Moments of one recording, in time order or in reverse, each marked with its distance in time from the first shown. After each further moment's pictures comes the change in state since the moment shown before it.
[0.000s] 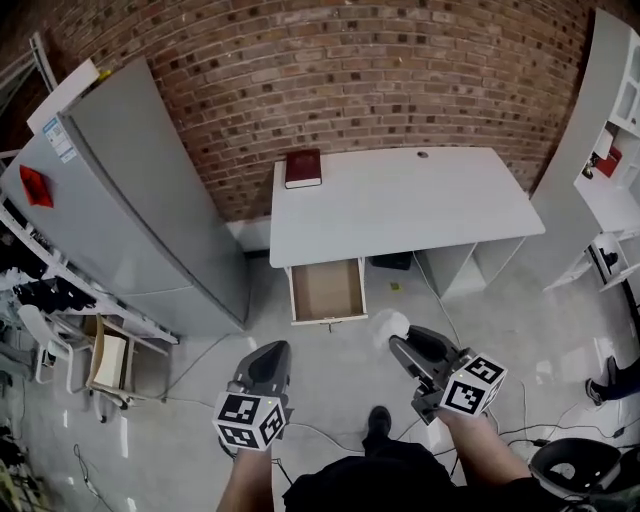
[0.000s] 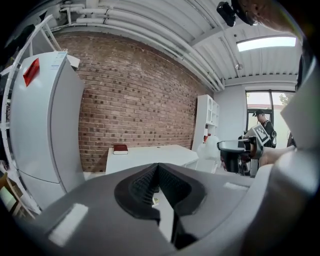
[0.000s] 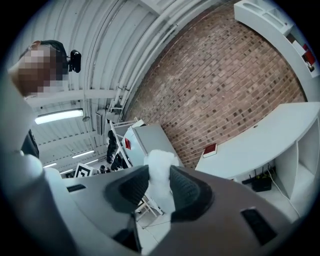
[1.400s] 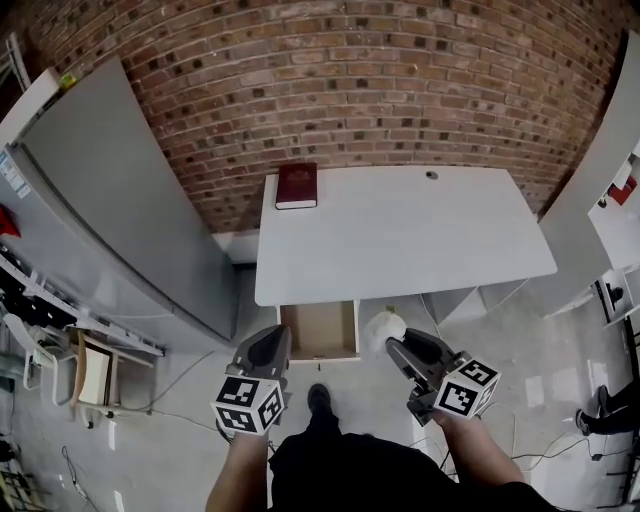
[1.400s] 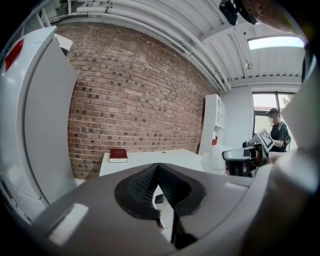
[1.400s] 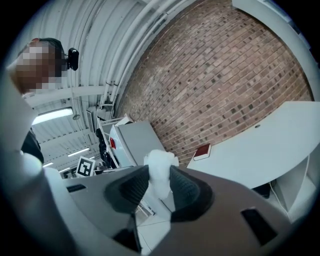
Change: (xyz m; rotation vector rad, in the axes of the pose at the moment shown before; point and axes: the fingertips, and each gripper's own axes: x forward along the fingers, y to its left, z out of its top) left arm 0.180 0.064 0.049 -0.016 -0.014 0.003; right arm 0.094 -0.149 0.041 0.017 0.055 -0.024
